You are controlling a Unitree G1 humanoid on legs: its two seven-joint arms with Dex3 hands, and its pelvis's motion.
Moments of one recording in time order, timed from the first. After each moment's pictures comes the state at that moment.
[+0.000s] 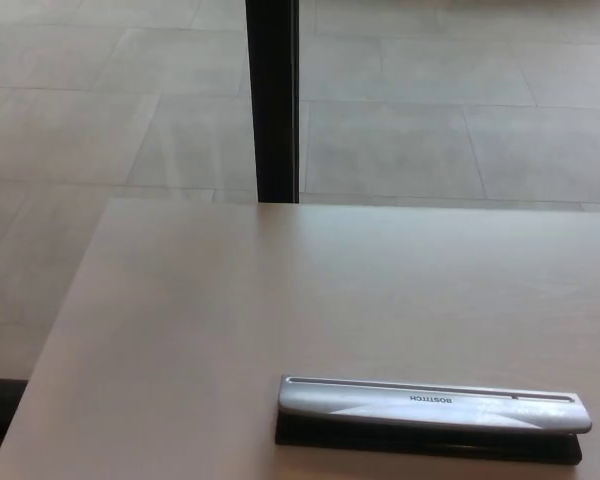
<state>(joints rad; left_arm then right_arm) 0.37 0.33 0.46 0.66 -0.08 0.07 0.04 0.37 -0.27 -0.65 0.60 0.13 -0.01 -0.10</state>
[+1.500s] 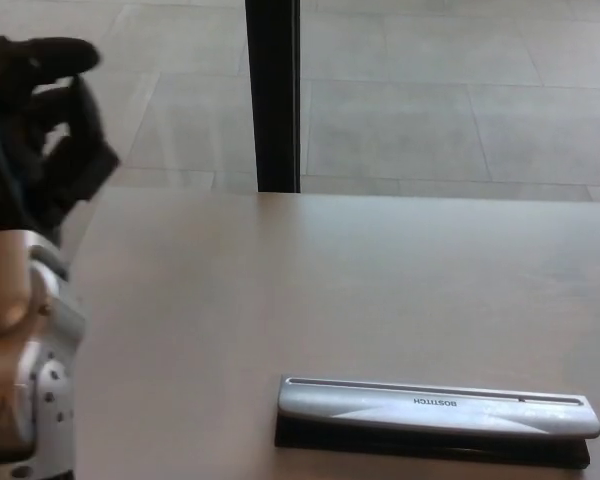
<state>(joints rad) -0.49 0.11 0.16 -0.23 -0.24 0.31 0.21 -0.29 -0.31 -0.57 -0.34 0.49 0.24 -0.29</state>
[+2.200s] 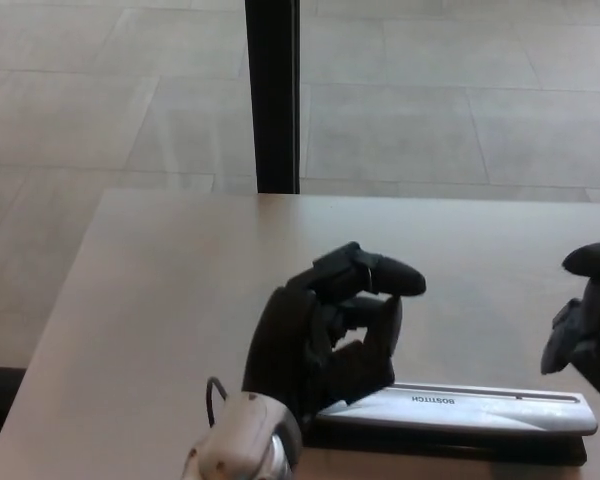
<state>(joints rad) -0.13 -0.05 -0.36 -0.28 -0.25 0.41 0.12 0.05 -0.20 -0.10 -0.40 0.47 0.27 -0.09</state>
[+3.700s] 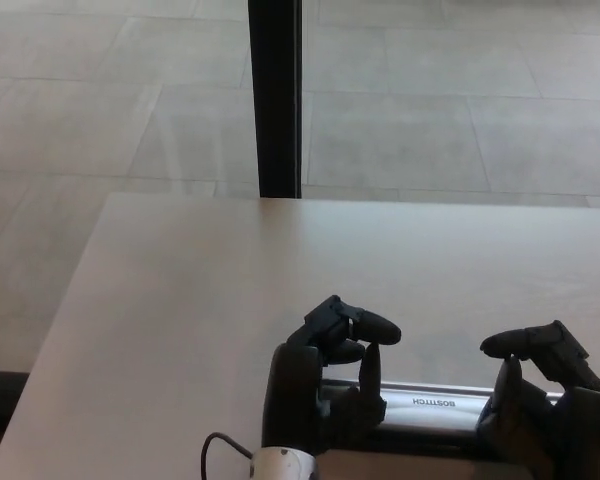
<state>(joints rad) -0.19 -0.05 -0.48 0.25 -0.04 -0.11 0.39 0.04 -0.01 0.02 0.16 0.03 -0.37 -0.21</state>
